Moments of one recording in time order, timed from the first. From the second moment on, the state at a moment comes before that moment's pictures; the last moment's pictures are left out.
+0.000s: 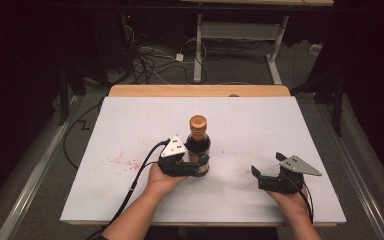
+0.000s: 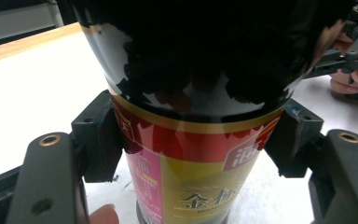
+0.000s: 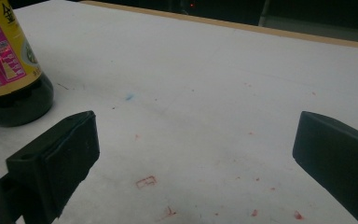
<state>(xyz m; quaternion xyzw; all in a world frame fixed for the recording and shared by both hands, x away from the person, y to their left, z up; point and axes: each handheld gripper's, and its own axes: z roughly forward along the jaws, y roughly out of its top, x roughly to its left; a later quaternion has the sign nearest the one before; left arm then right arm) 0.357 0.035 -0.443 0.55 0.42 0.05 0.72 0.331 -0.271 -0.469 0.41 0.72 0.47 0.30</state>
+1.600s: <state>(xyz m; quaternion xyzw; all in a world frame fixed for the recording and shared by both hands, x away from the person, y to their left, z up) 0.431 0.039 -0.446 0.58 0.41 0.08 0.70 0.334 -0.262 -0.467 0.40 0.72 0.48 0.28</state>
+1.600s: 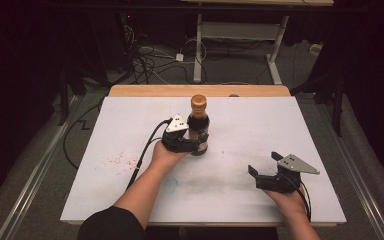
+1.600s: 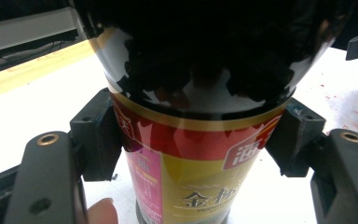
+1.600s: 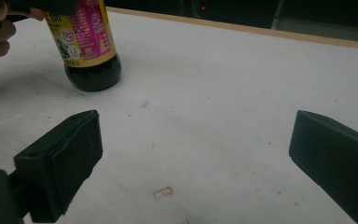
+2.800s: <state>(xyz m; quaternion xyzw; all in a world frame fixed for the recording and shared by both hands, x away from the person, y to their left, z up) 0.429 0.038 -0.450 0.57 0.41 0.08 0.71 0.389 -0.208 -0.438 0.36 0.75 0.51 0.25</state>
